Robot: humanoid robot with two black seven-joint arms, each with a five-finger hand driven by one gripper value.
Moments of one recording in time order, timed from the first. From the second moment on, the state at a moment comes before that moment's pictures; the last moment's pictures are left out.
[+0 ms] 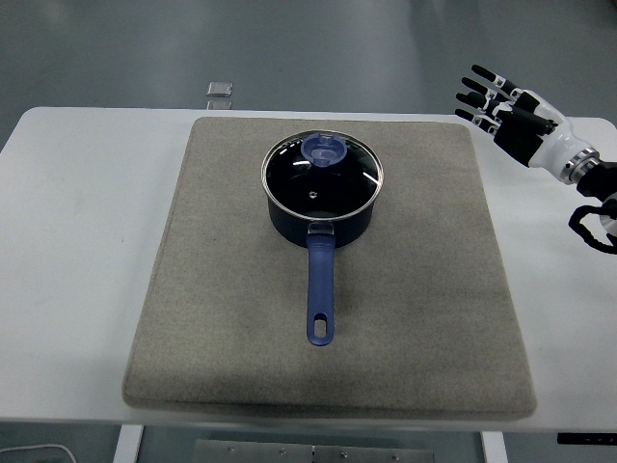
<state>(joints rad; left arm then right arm) 0.06 0.00 -0.13 -0.09 0.08 -0.09 0.00 0.94 -0.34 0.50 0.52 0.01 0.50 0.15</state>
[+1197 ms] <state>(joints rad) 0.06 0.00 -0.13 -0.09 0.08 -0.09 0.00 0.99 -0.35 0.49 0.53 -0.06 0.51 0.15</state>
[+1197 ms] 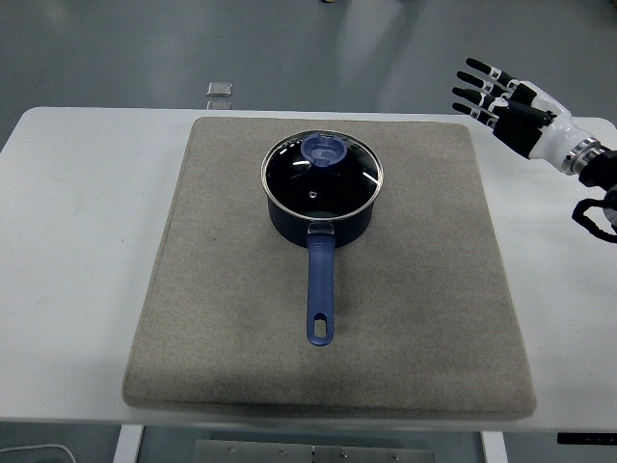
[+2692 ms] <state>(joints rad) 0.06 0.00 -0.13 -0.09 0.08 -0.09 0.00 1.09 -0.44 0.49 0.78 -0.70 0.54 0.17</state>
